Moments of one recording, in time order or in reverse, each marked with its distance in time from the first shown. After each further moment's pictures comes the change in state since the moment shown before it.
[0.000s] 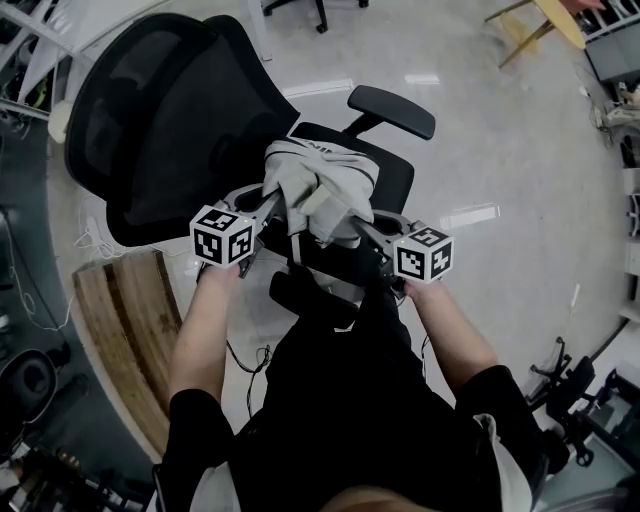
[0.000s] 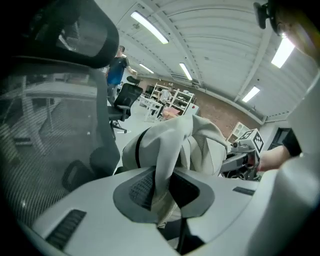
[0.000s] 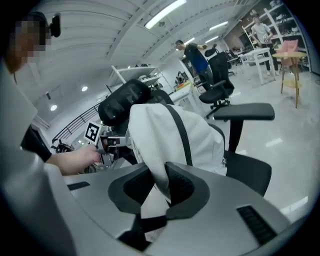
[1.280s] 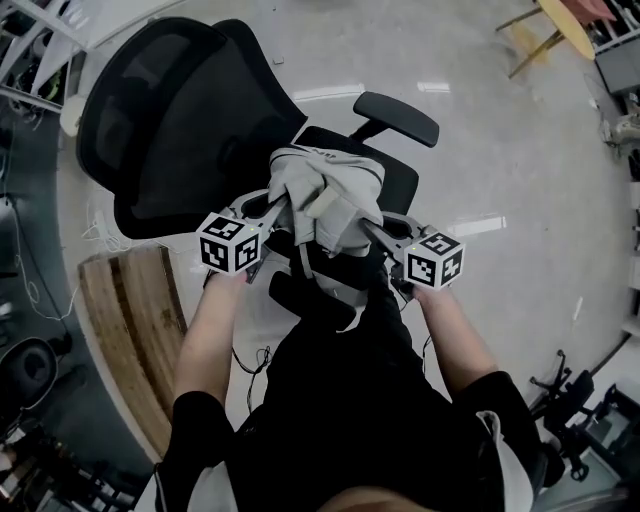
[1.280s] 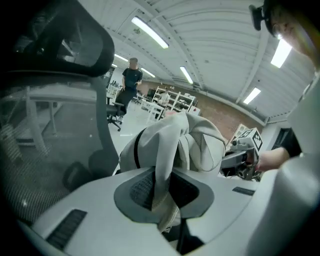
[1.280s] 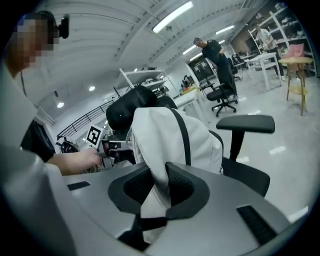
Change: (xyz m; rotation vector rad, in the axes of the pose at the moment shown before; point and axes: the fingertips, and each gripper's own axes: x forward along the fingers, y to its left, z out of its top) left arm -0.007 -0.021 0.008 -0.009 -0.039 0.029; right arm -0.024 0.002 0.018 -0.066 -0.024 0.035
